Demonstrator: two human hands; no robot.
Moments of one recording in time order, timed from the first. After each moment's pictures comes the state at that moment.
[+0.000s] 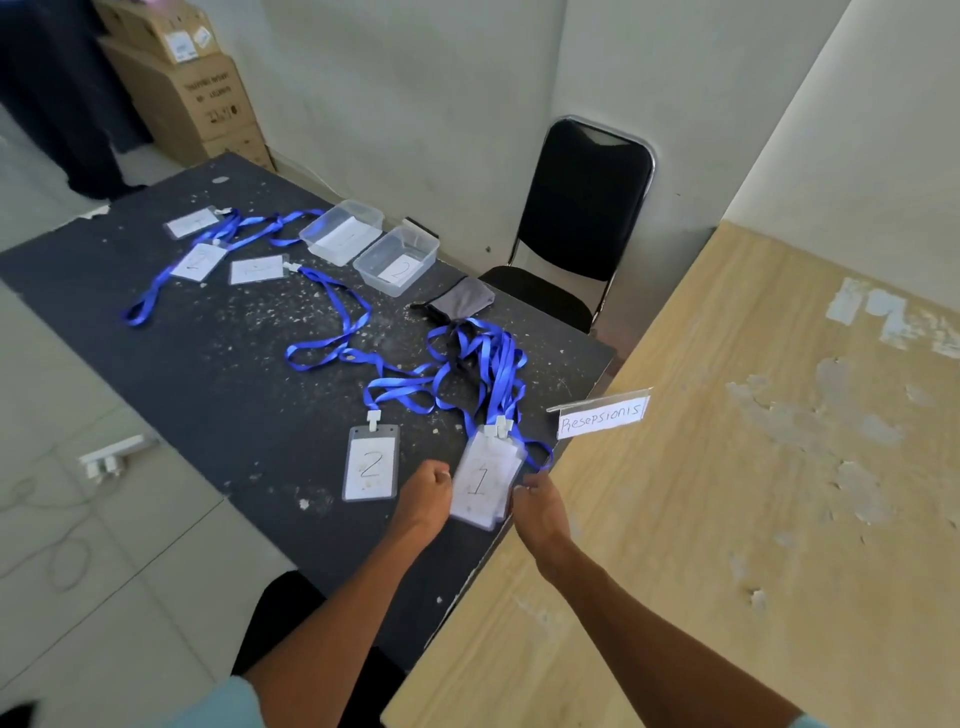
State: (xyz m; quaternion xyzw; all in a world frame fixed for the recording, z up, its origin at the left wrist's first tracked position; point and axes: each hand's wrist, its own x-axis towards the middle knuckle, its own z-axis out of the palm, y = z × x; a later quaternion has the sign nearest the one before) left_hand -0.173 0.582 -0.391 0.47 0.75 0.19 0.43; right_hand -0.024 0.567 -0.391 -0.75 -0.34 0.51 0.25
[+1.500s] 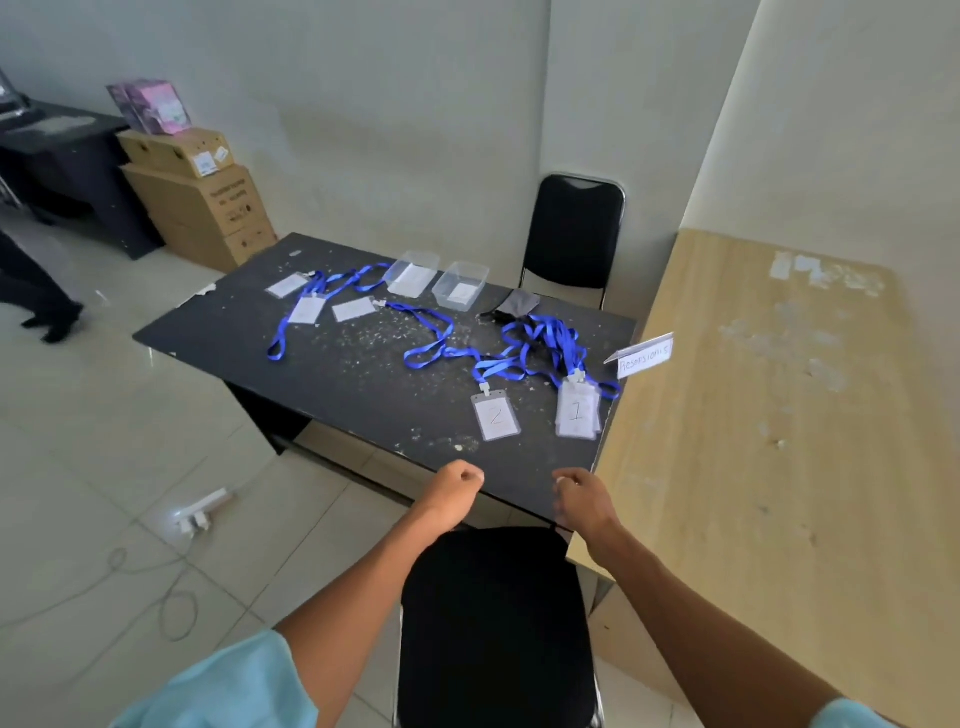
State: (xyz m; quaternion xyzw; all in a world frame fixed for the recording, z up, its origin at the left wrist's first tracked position) left_hand -0.401 0.400 -0.278 0.61 0.63 0.13 0.47; right_hand -0.207 0.365 -0.321 -0.73 -0.31 0.47 0.38
